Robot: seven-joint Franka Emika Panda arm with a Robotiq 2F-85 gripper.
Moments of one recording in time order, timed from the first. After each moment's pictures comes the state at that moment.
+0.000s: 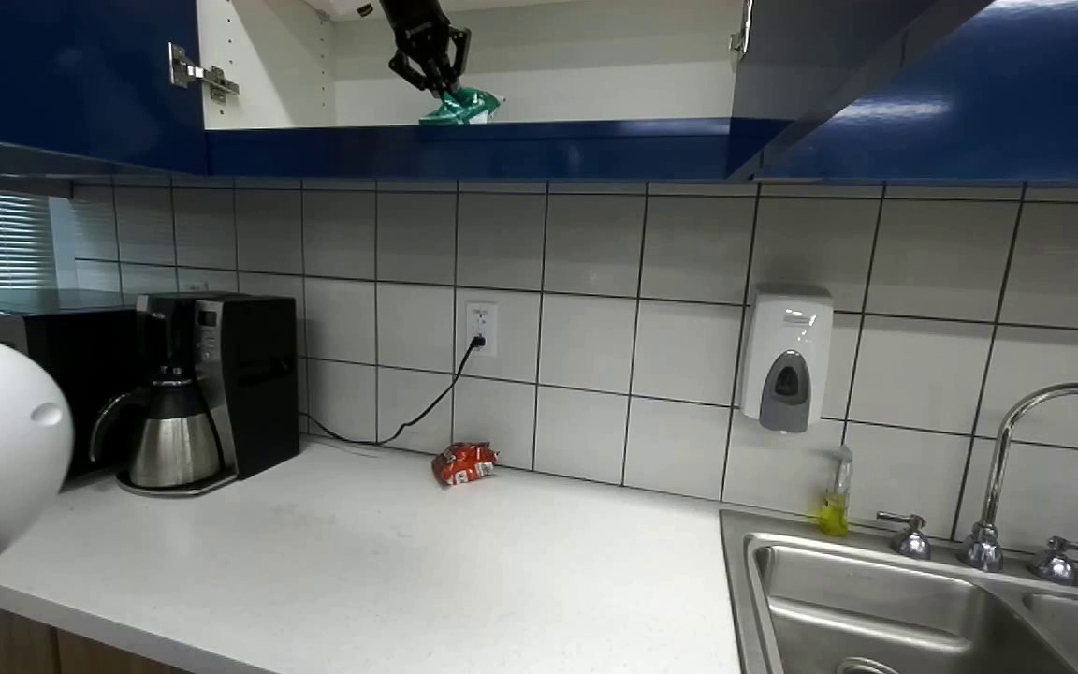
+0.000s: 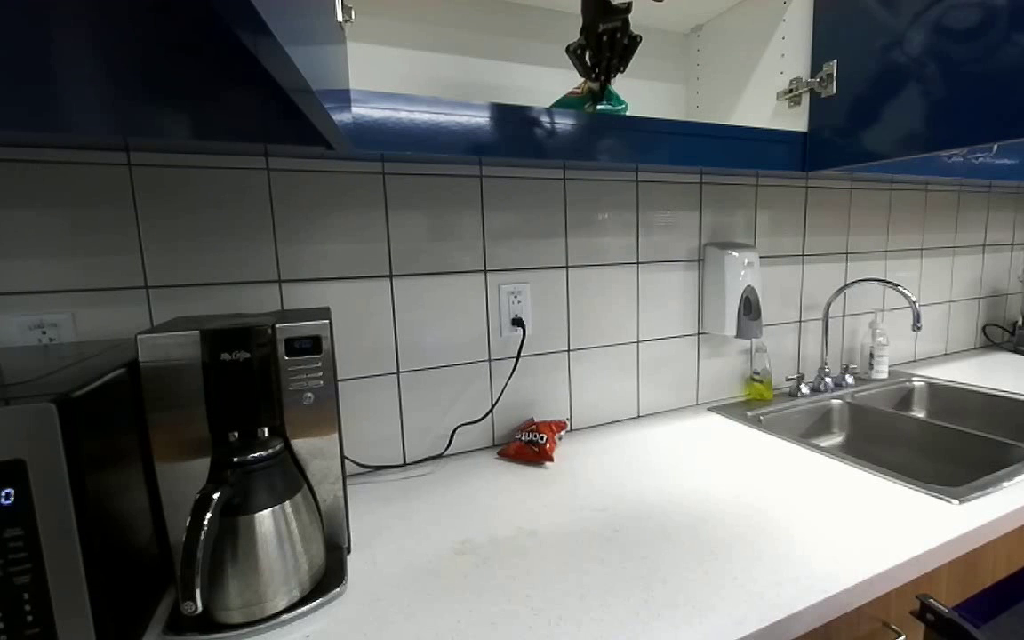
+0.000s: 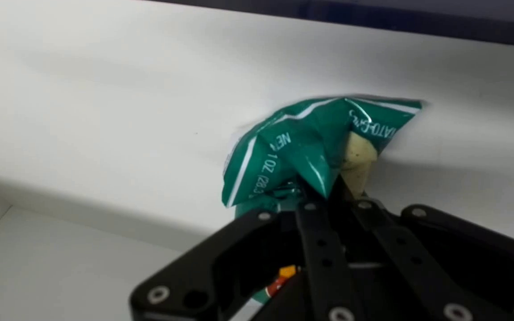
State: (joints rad) arm 0.14 0.04 -0.01 -1.25 -0.34 1.81 0.01
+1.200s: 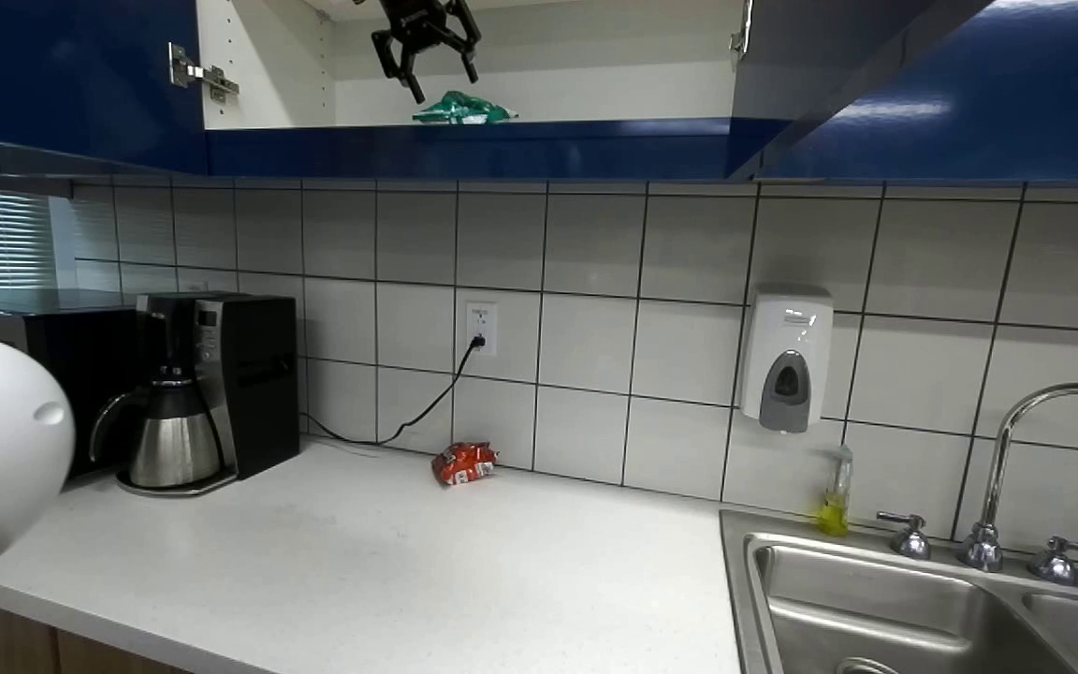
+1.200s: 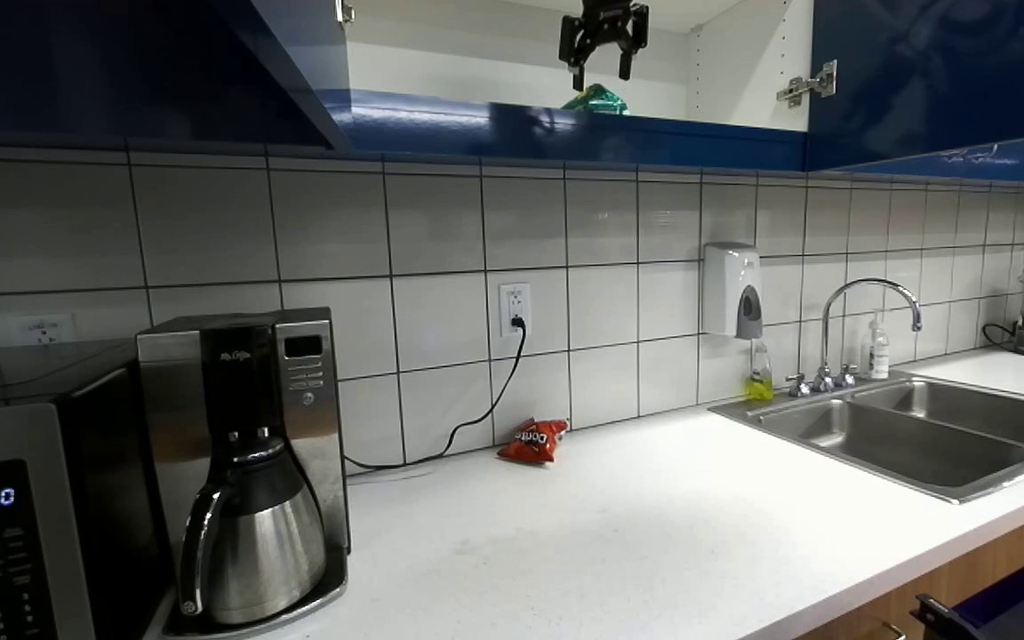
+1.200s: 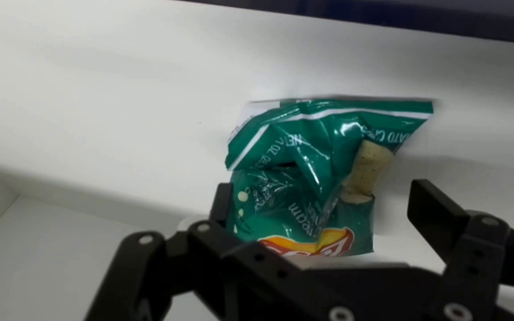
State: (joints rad) arm 0.15 0.02 -0.01 -1.24 -0.34 1.80 0.00
